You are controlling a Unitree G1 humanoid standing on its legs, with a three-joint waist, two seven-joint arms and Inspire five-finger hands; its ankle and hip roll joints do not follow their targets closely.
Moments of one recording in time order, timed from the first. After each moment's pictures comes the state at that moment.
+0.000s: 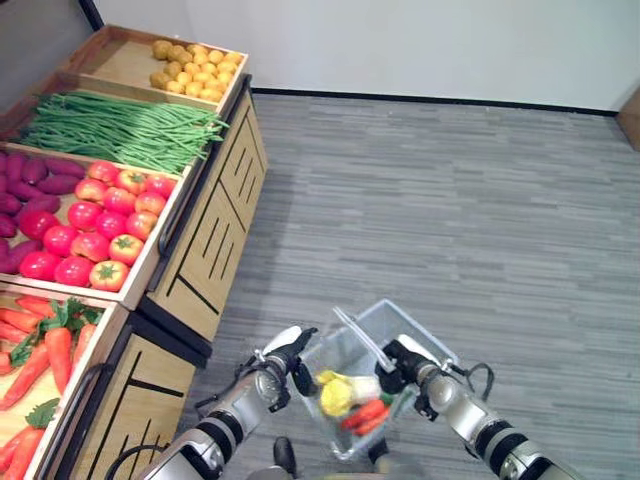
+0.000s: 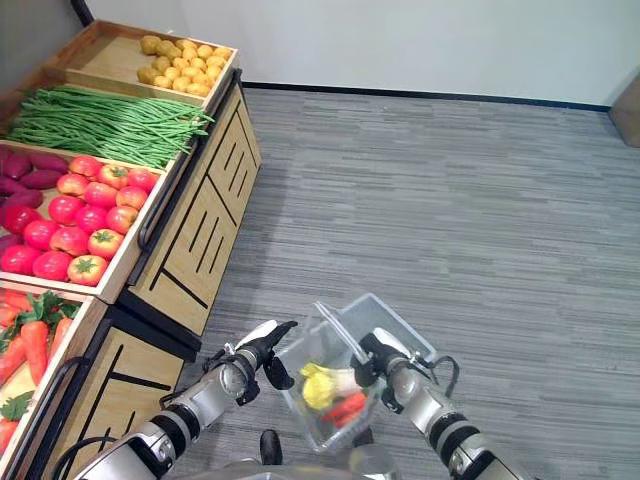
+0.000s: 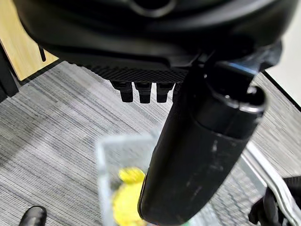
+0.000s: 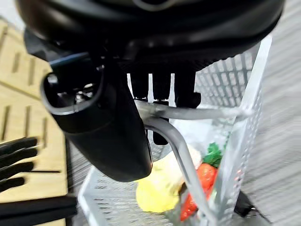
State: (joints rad) left arm -0.28 0.25 -0.64 0.74 0.30 0.10 0.04; right arm -0.20 -0.38 0.57 0.74 -0.20 0.17 -0.04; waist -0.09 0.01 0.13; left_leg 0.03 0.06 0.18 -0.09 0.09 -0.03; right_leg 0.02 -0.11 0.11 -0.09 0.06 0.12
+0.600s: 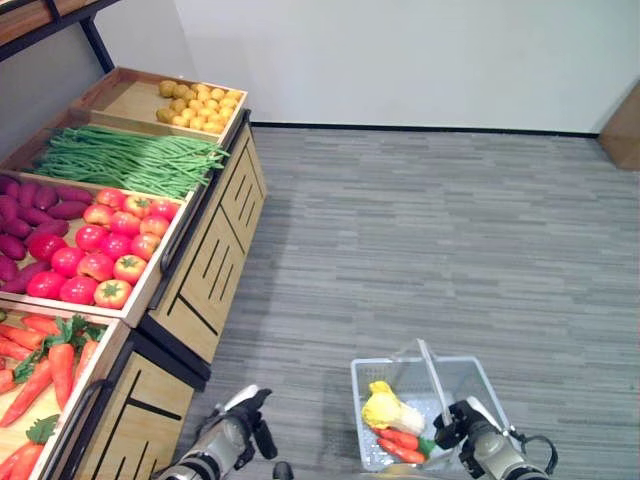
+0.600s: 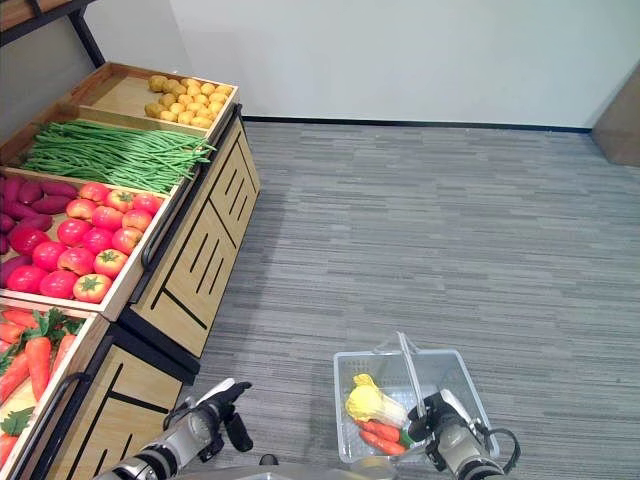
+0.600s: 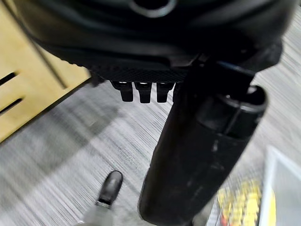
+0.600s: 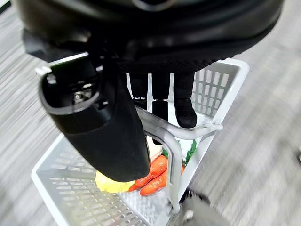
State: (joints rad) left arm -0.10 0.25 -0.39 1.06 0.29 0.10 0.10; right arm -0.03 -0.32 0.25 1.08 -0.12 0.13 -0.13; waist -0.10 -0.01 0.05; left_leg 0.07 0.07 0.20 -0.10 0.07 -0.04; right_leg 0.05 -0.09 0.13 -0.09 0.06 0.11
